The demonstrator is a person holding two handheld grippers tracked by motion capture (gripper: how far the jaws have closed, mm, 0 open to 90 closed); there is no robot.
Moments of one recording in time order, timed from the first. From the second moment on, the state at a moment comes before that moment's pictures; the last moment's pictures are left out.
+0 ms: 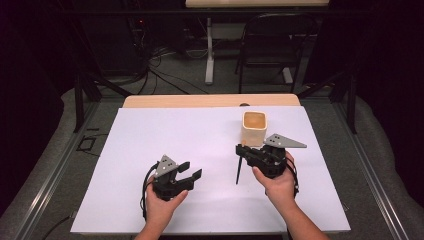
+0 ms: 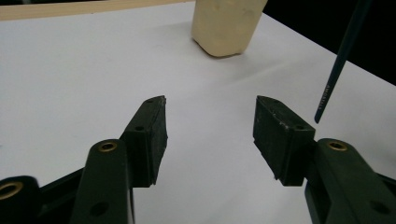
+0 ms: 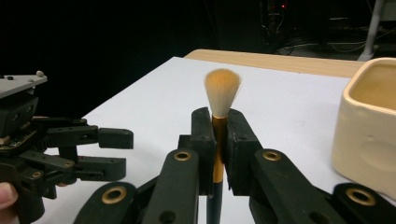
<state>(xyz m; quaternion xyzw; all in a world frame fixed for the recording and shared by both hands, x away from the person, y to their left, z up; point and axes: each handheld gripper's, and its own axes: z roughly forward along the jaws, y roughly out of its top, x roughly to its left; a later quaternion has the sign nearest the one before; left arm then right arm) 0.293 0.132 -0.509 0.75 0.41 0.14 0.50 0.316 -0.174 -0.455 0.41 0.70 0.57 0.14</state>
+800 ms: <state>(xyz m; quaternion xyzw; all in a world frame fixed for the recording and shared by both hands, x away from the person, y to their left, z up) 0.293 0.151 -0.518 0.74 0.43 0.18 0.49 0.317 -0.188 -0.447 0.41 0.71 0.53 0.20</state>
